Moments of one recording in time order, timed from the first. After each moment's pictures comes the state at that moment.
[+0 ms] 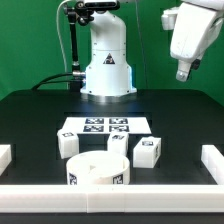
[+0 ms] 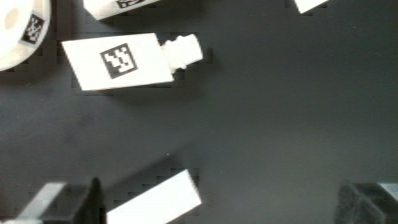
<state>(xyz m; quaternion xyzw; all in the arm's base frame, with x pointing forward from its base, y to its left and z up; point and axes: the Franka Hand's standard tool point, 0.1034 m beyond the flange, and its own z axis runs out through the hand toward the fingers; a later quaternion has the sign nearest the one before) 0.510 0.110 0.155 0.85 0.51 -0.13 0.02</state>
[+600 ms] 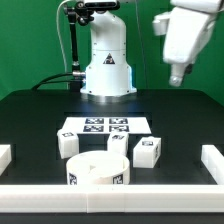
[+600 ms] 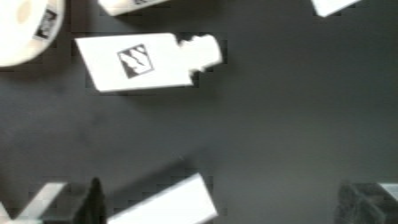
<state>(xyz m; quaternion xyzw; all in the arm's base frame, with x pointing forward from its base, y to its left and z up) 0.516 0.090 0.146 0.84 0.53 -0.11 0.01</state>
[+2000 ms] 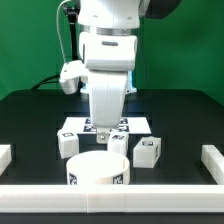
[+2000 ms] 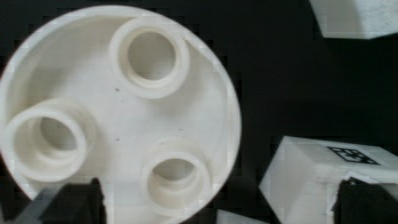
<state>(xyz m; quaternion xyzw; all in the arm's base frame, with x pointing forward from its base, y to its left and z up) 0.563 -0.047 0.072 0.71 0.70 -0.06 -0.01</state>
